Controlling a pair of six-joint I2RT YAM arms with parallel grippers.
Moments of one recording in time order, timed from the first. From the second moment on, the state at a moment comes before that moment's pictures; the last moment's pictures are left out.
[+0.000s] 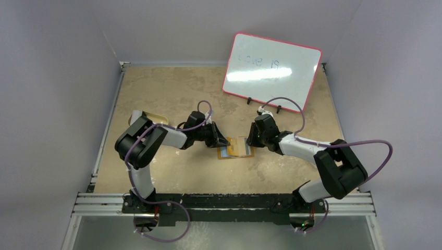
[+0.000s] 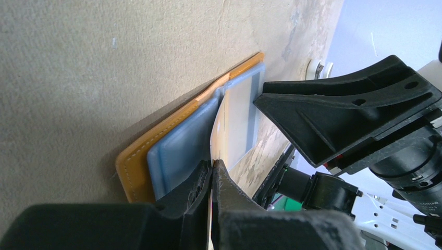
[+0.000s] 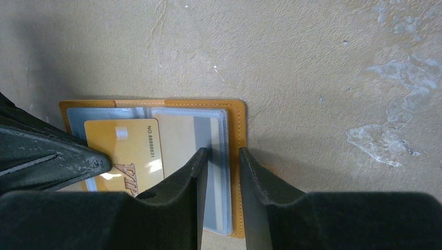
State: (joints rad) left arm -0.58 1.86 0.73 0.45 0.57 -1.04; right arm 0.55 1.46 0.64 -0.05 0.08 0.62
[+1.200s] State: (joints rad) left arm -0.65 1.92 0.78 0.54 0.44 -1.10; right arm 0.55 1.43 0.58 0.01 0.03 0.67
